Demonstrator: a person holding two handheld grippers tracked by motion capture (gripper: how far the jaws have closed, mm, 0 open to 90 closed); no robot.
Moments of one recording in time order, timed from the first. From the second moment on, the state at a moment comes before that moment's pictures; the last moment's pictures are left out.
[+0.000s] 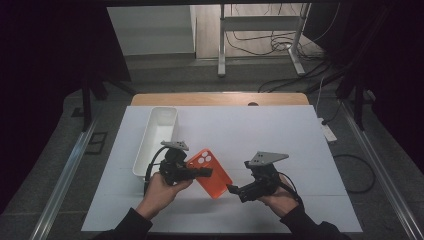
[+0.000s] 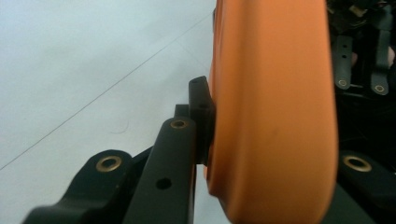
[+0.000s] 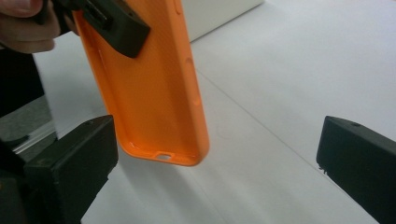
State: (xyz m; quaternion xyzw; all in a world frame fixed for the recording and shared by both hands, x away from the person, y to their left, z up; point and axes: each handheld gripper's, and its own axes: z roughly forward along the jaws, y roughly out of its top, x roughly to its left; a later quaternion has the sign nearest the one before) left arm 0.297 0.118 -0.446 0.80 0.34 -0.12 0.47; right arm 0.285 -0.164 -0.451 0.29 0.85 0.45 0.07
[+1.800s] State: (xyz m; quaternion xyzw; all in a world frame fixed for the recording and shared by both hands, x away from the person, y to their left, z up) left arm 0.285 0.100 -0.433 0.84 0.27 -0.07 0.48; right arm 0.274 -0.147 -0.439 0.21 0.89 0.41 -0.03
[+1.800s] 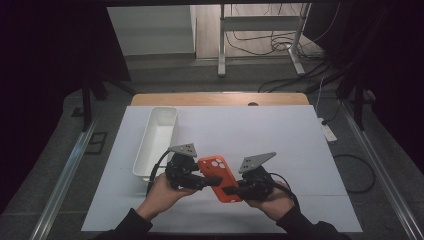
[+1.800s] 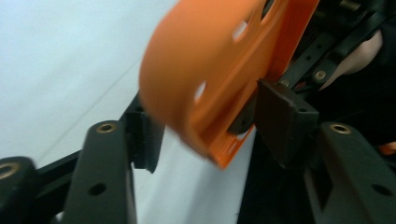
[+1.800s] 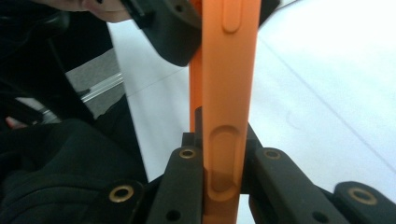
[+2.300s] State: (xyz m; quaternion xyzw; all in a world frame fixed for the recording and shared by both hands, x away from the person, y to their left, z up) left arm 0.283 0.107 -0.424 0.85 0.30 0.02 0.44; right arm 0.274 -0.153 -0.435 0.23 0.88 0.41 0.03
